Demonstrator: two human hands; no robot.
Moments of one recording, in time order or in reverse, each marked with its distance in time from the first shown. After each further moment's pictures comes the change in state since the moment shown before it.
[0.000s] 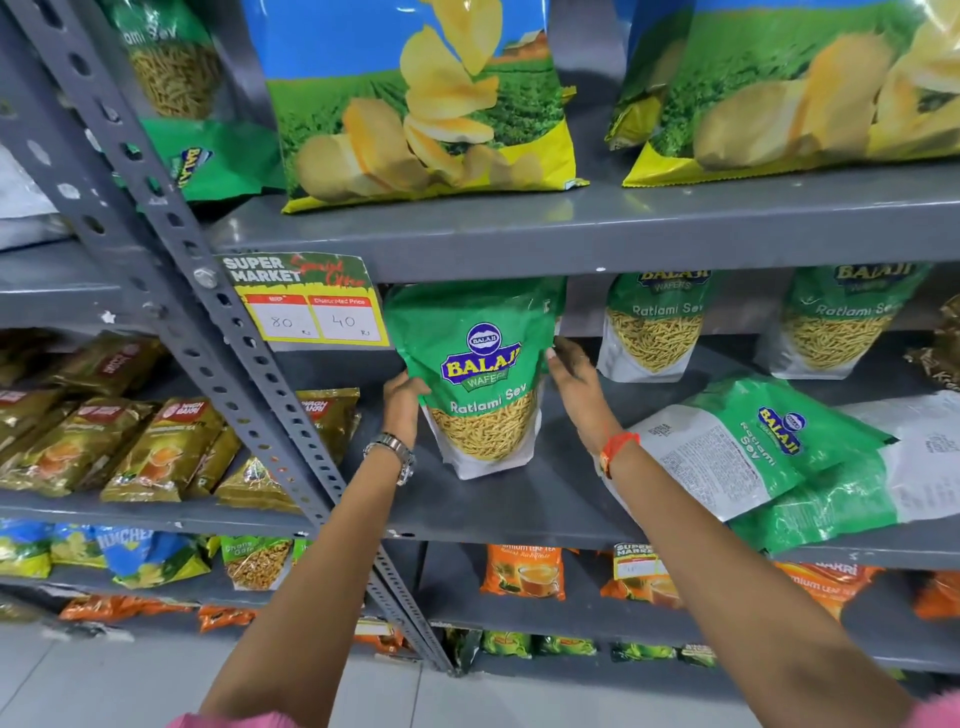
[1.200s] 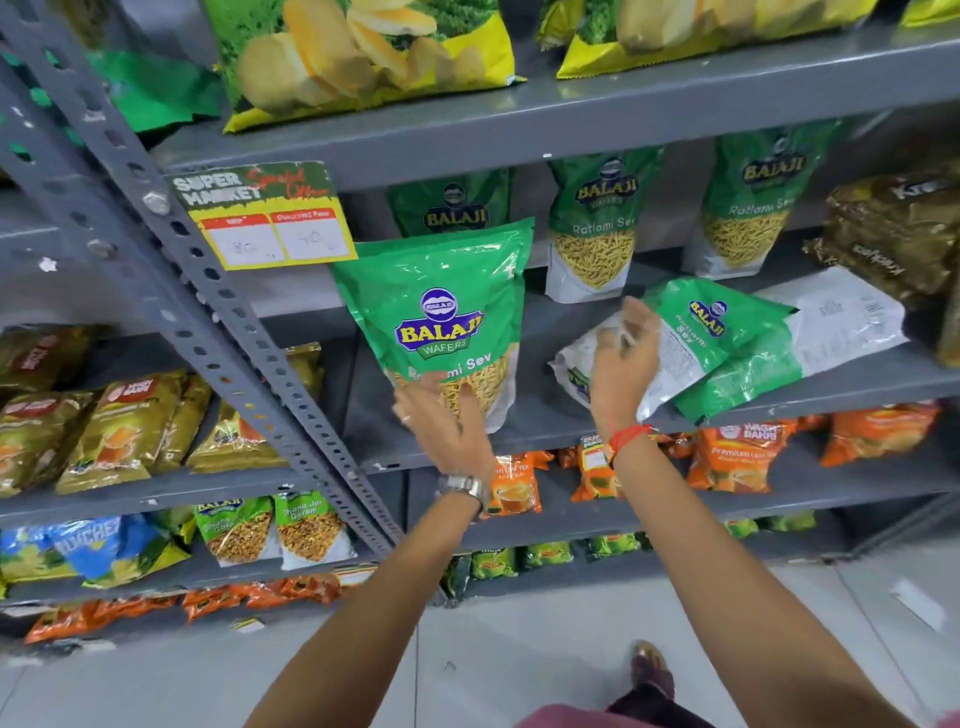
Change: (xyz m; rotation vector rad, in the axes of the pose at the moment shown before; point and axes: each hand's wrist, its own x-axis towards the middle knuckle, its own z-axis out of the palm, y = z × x) left_hand -0.147 -0.066 0.027 0.220 0.248 0.568; right_hand -0.122 -0.018 -0.028 -0.046 0.766 -0.182
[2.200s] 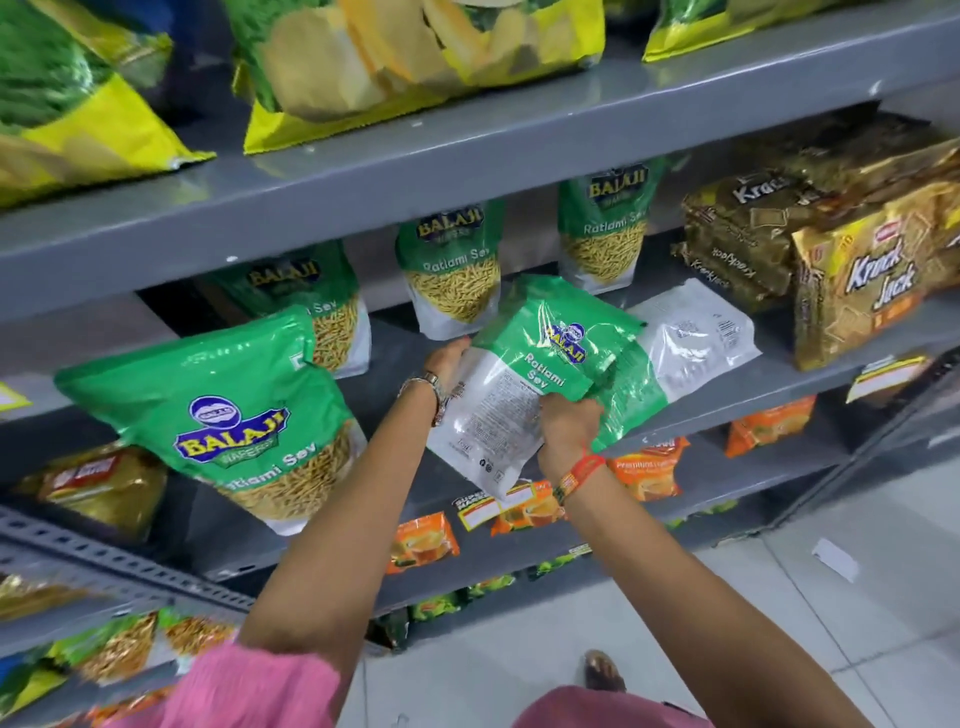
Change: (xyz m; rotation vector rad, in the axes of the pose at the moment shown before) left_hand 0.038 0.044 0.220 0.147 -0.845 -0.678; right_hand 0.099 0.043 -0.072 -0.188 0.216 0.697
